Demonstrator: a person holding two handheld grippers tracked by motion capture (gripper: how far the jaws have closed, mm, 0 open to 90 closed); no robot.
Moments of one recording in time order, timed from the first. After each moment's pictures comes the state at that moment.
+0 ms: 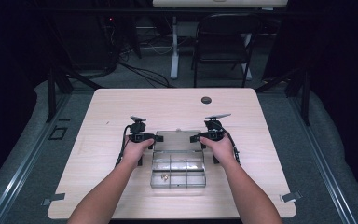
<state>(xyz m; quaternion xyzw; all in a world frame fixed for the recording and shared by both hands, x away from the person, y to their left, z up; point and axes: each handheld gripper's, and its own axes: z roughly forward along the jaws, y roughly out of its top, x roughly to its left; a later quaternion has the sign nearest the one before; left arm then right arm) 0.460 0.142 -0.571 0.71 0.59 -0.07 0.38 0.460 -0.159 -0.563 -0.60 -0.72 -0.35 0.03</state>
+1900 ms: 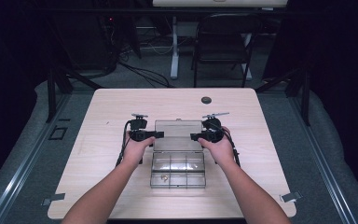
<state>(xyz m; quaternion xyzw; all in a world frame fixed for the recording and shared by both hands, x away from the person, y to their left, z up) 0.445 0.131 -0.536 0.73 0.56 0.00 0.40 0.437 -0.148 -0.531 -0.55 -0.75 -0.36 -0.09</state>
